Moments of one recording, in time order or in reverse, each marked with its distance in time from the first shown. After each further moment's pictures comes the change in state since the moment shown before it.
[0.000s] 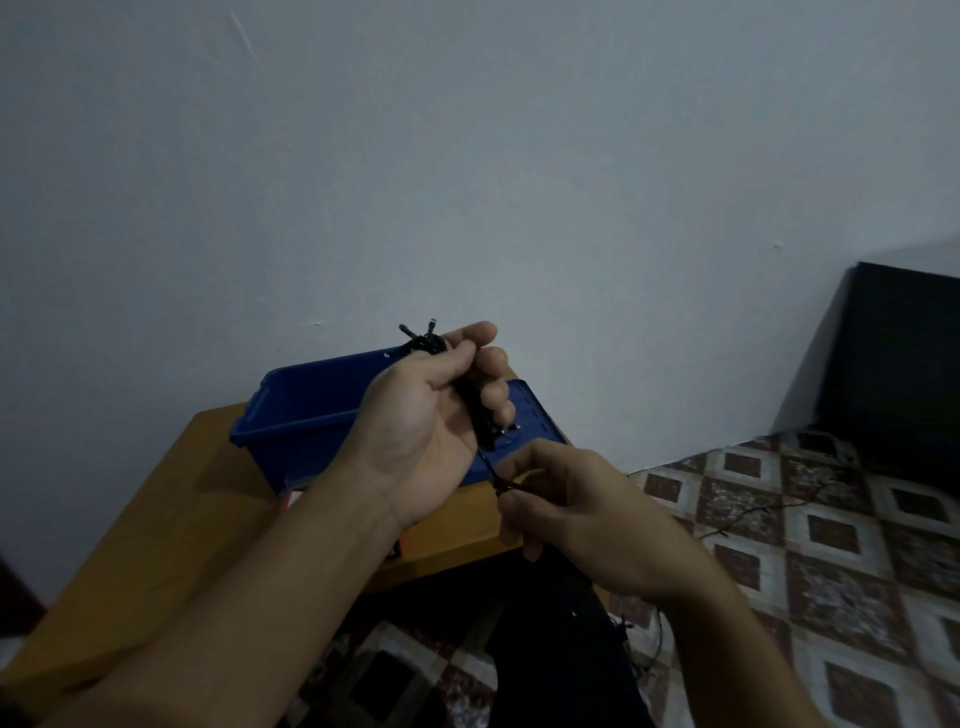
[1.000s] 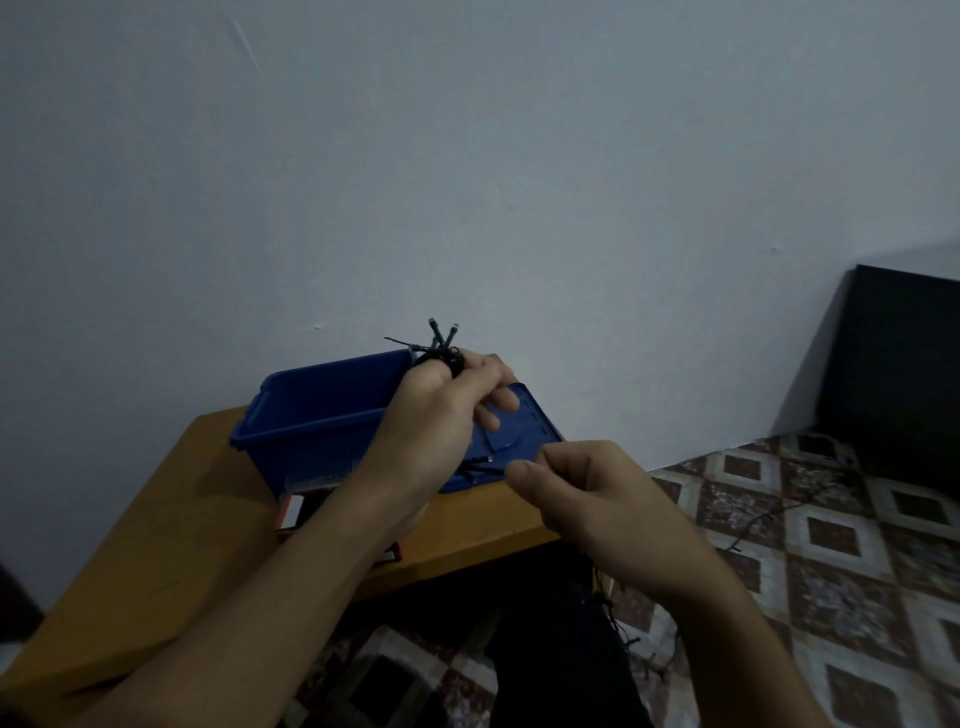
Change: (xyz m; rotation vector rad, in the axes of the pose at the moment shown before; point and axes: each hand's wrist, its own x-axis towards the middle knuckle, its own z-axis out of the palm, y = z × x) left_hand 0.002 -0.008 -0.008 0.796 0.143 0.151; right_hand 0.000 -0.003 -0.001 0.109 0.149 -0.124
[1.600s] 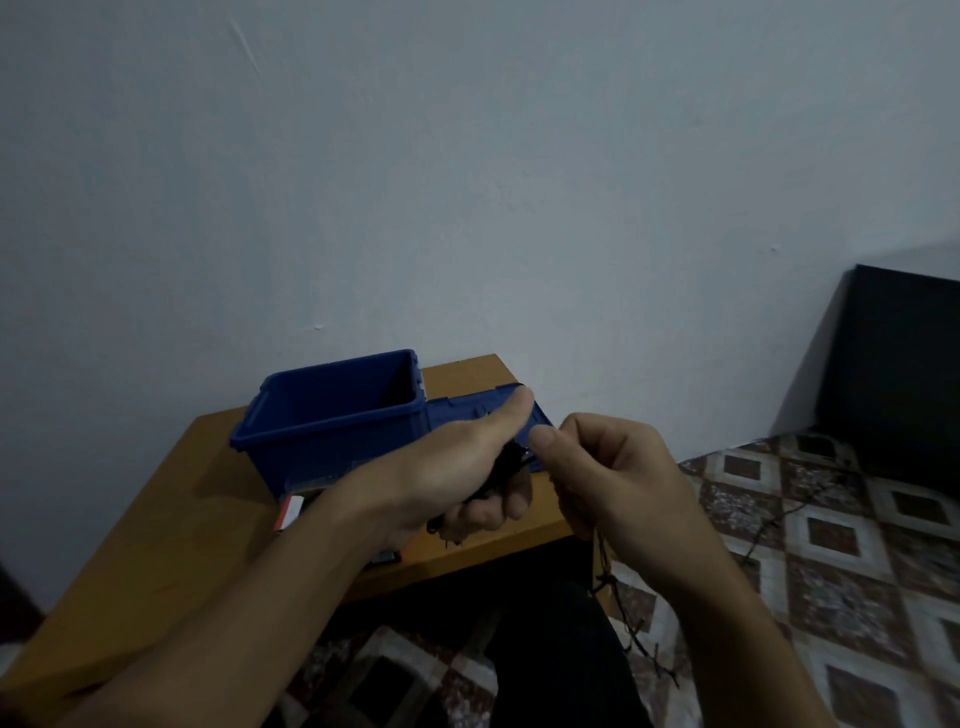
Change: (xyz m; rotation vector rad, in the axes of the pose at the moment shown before) left_hand -0.008 0.006 -0.002 0.292 -0.567 -0.452; right_hand 0.001 -0.002 -0.002 0.266 0.168 -0.109
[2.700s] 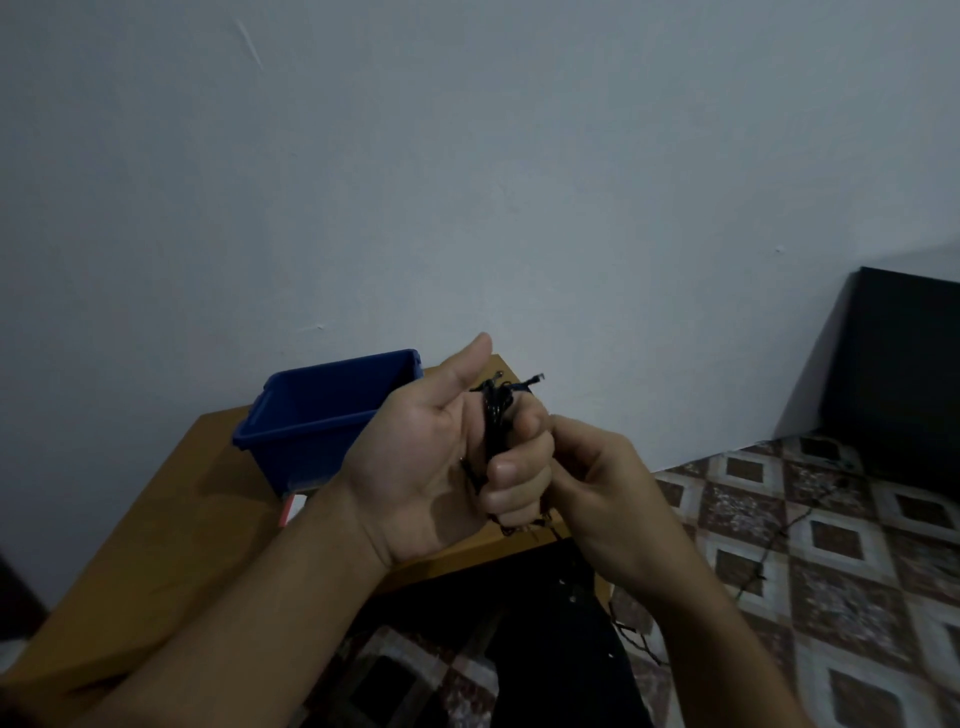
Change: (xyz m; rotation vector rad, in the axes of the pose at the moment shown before) left_hand 0.001 -0.008 -0.005 -0.897 -0.528 0.462; right_hand 0.003 0.016 0.009 -0.037 -0.055 -0.025
